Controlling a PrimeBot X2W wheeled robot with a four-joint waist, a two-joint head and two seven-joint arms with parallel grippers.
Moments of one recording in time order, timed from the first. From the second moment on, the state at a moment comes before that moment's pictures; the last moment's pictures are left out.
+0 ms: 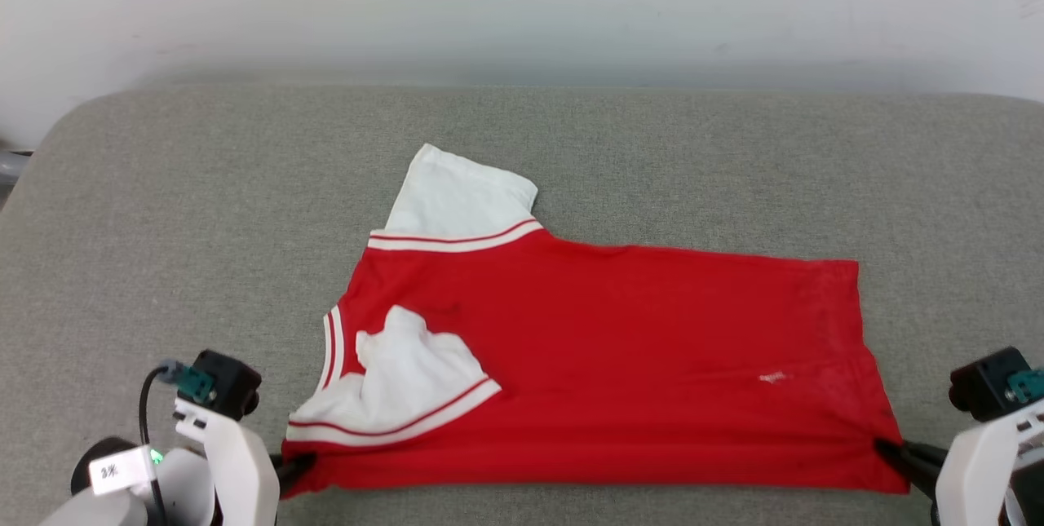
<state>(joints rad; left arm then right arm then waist) -0.23 0.82 -0.65 0.02 -0.95 0.00 0.48 -0.03 -0.67 0.29 0.00 0.70 0.13 0.56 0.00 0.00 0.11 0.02</state>
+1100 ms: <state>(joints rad) -0.10 0.81 -0.62 0.06 -0.98 0.04 0.33 0.10 -0.53 0.08 0.06 0.62 0.13 0.32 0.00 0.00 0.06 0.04</state>
